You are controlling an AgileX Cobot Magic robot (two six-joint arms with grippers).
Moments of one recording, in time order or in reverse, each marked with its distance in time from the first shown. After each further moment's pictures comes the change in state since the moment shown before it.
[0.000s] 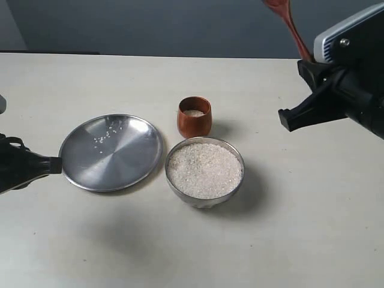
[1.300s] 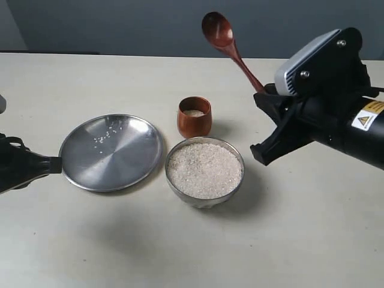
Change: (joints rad) left arm 0.000 0.000 0.000 0.000 -0.002 0.000; right arm 0.000 0.074 0.004 -0.760 0.193 0.711
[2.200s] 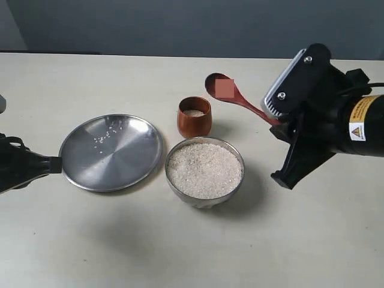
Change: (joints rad) left arm 0.000 0.000 0.000 0.000 0.000 0.000; right arm 0.002 0.028 -0.153 -0.617 0.547 0.423
